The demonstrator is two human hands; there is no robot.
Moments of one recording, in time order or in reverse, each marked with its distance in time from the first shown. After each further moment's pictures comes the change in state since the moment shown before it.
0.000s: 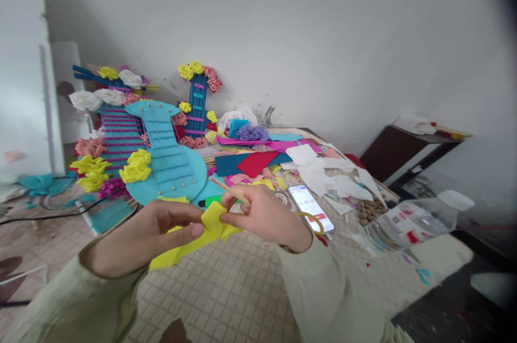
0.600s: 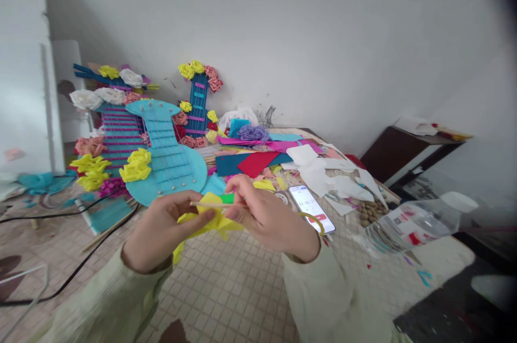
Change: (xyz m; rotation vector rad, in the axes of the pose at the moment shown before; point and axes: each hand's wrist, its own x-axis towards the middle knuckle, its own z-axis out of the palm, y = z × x) left_hand 0.011 -0.020 0.023 -0.222 0.327 -0.060; right_hand -0.008 0.000 -0.005 -0.187 -0.029 -0.080
